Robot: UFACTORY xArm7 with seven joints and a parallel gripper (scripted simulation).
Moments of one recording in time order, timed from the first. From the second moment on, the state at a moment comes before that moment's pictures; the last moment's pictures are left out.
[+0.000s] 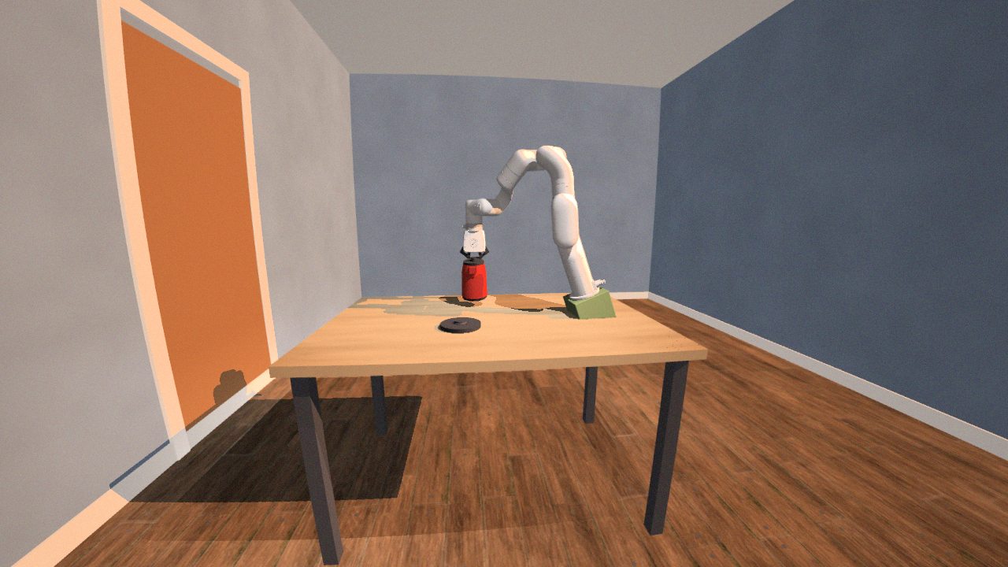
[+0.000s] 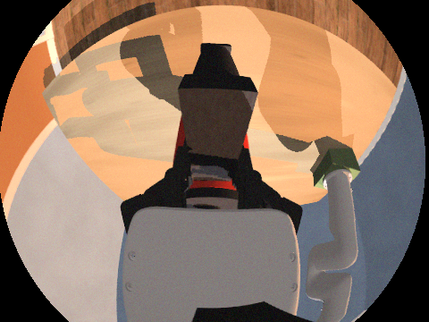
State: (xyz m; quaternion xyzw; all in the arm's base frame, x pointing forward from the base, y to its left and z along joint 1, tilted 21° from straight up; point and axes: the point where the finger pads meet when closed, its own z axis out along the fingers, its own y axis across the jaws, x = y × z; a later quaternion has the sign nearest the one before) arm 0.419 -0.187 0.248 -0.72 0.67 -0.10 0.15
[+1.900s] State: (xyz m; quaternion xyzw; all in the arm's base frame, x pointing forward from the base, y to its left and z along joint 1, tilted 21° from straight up) arm 0.415 -0.179 0.258 -0.72 0.67 -0.10 0.15
